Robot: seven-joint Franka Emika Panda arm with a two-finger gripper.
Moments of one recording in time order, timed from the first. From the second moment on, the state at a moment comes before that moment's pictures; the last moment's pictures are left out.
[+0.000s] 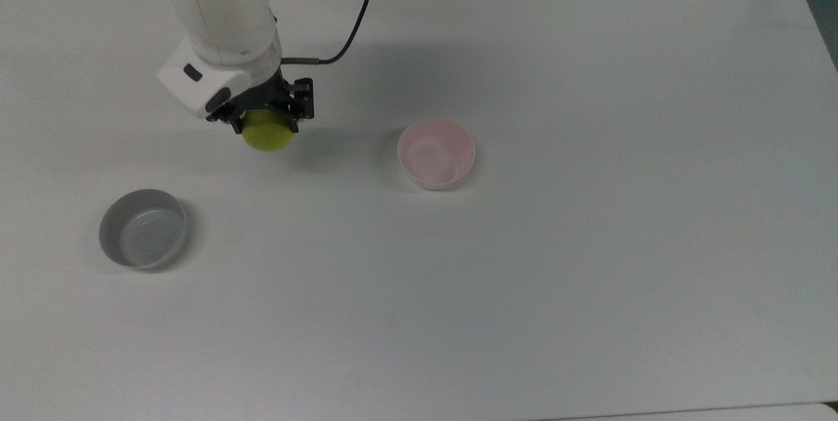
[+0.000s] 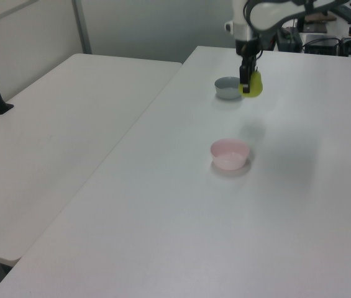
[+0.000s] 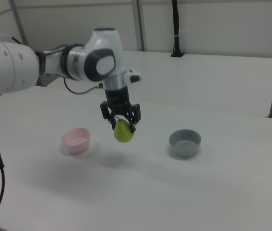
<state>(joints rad) -0.09 0.37 -0.03 -1.57 -0.07 1.90 -0.19</state>
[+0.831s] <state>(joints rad) -0.08 0.50 -0.03 -1.59 -0.13 1.99 -0.17</state>
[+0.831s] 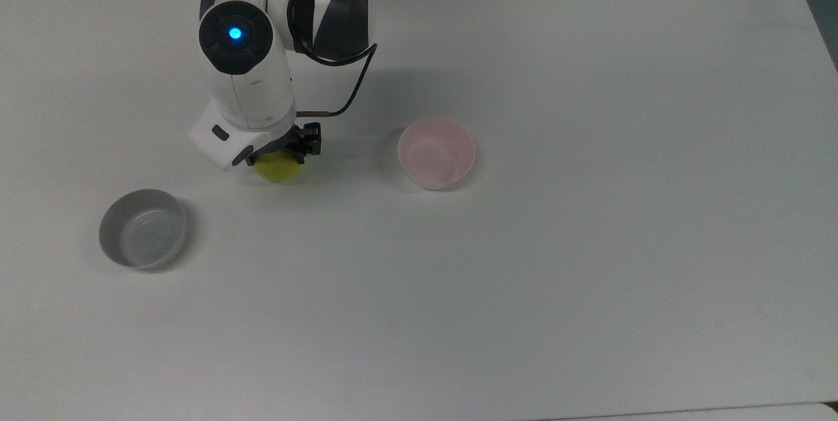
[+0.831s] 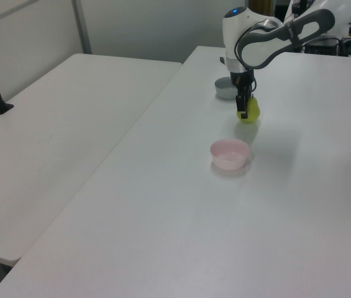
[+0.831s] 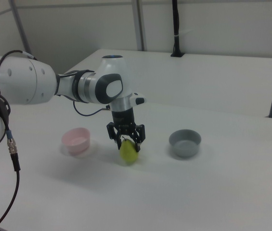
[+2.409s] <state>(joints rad) 0.09 0.23 -0.01 -1.53 -0.12 1.74 -0.01</state>
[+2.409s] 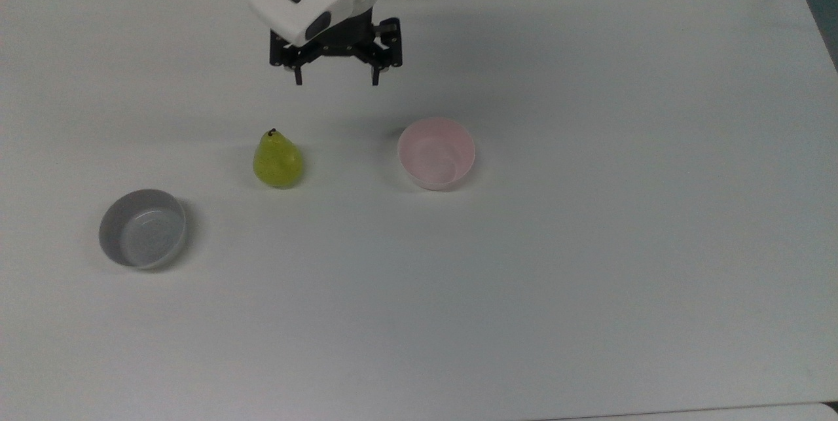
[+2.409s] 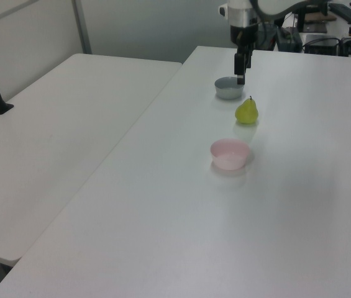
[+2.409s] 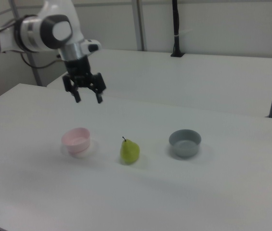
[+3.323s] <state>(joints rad) 0.11 0.09 -0.03 -1.53 -0.08 1.58 0.04</state>
